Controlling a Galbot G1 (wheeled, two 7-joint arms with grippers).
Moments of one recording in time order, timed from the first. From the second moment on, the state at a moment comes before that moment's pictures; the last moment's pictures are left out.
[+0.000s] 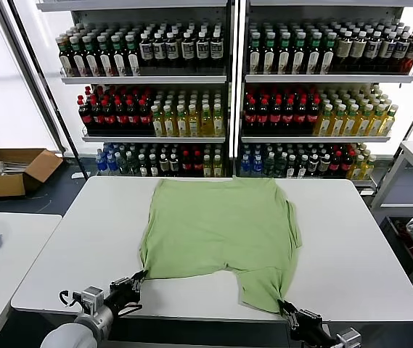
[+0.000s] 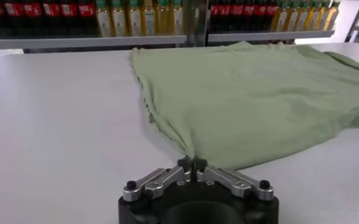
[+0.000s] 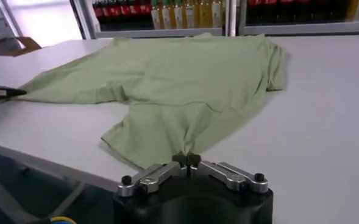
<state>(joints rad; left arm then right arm) 1.43 -1.12 -0.48 -1.95 -0.40 0.55 0.11 -1.75 1.16 0.63 2.10 0.49 -0.19 -0.33</state>
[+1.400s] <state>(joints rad) 1.43 -1.11 -0.56 -2.12 -0.69 0.51 0.05 -1.42 1.11 0.60 1.86 0.91 -0.05 -0.38</state>
